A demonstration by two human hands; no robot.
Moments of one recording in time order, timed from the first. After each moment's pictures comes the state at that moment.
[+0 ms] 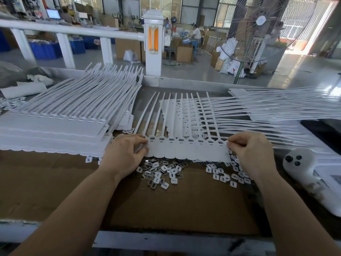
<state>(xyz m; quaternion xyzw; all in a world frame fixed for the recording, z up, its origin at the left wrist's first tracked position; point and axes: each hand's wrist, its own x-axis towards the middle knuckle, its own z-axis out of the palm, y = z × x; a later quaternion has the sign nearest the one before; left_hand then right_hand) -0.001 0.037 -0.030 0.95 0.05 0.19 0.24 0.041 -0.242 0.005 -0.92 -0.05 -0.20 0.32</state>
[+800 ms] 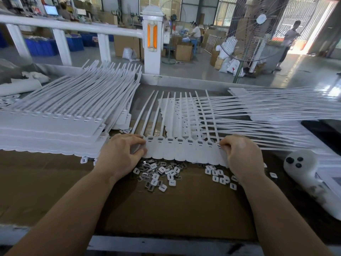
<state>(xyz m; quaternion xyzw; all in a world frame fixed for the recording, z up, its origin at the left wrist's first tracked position) 0.000 0.037 -0.027 0.95 0.04 0.19 0.24 0.058 -0.235 -0.019 -0.96 -0.11 -0.24 0.12</state>
